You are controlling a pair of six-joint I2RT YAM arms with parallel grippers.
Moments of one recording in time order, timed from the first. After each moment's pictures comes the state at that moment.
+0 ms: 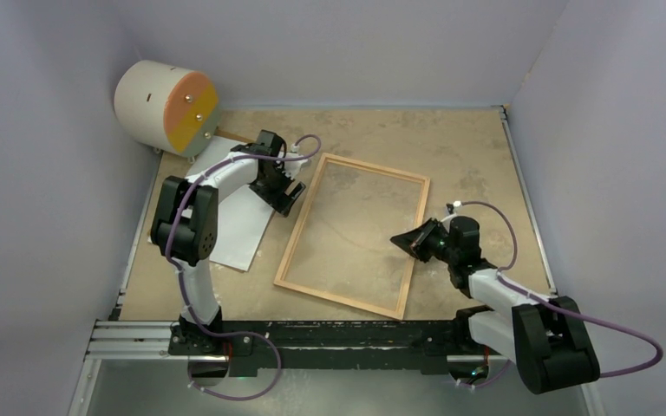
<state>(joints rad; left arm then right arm) -0.31 1.93 1.38 -0.70 0.16 0.37 0.18 1.09 0.20 0.36 -0.50 1.10</state>
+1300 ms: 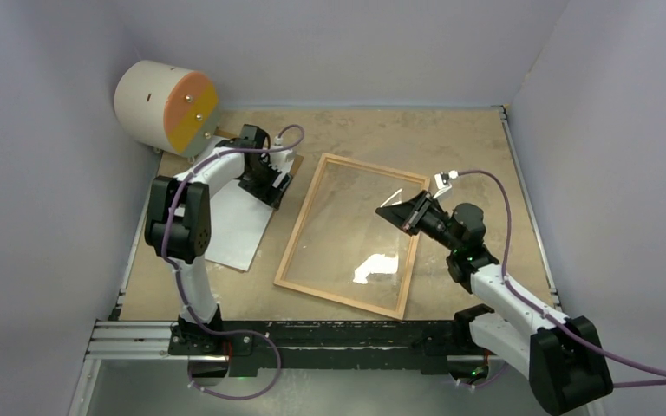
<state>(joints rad) -0.22 1.93 1.40 -0.72 0.21 0.35 0.31 0.97 0.33 0.54 -0.54 1.11</state>
